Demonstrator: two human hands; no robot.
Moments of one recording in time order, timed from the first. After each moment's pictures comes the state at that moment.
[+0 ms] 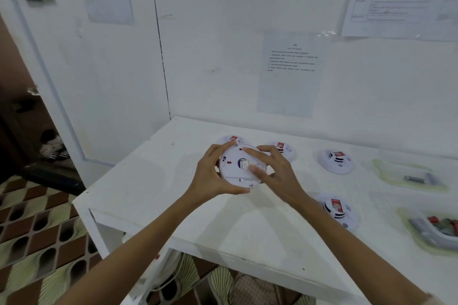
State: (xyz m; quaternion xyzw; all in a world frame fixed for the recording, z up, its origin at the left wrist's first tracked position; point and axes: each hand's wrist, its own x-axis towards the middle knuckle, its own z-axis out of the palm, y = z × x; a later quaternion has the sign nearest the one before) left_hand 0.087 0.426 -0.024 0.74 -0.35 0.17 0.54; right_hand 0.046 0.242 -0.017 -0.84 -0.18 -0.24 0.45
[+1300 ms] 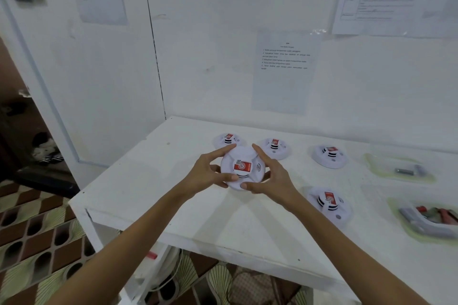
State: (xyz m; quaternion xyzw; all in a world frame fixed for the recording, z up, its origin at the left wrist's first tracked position) left_hand 0.083 0.431 -0.008 0.74 -0.26 -0.11 0.61; right_hand 0.016 0.256 -0.009 -0.83 -0.06 -0.13 0.54
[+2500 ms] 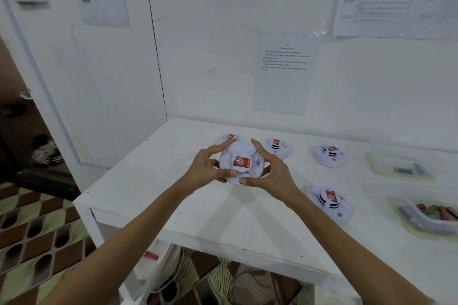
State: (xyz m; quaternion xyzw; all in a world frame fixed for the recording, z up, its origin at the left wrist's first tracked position) left_hand 0.087 0.438 -0.003 0.75 -0.29 -0.06 0.59; right_hand 0.021 0.260 -0.007 -0.83 -0.10 -0.17 0.52
